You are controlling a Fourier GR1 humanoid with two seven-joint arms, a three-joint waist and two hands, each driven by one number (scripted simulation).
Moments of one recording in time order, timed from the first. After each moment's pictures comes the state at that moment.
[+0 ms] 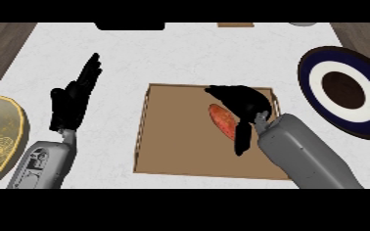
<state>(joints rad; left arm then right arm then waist) -0.26 0.26 -0.07 -1.39 0.00 0.11 0.08 -0.59 -0.33 0.58 -1.34 0.44 0.50 0.45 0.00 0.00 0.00</state>
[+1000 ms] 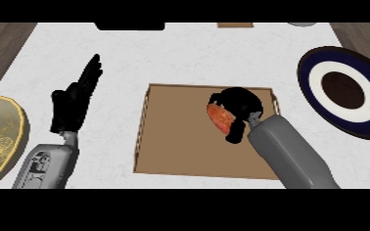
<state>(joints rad) -0.25 0.21 -0.02 -1.43 -0.07 0.07 0.11 -0.57 -0.19 0.46 -1.06 0.78 0.39 0.17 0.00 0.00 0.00</state>
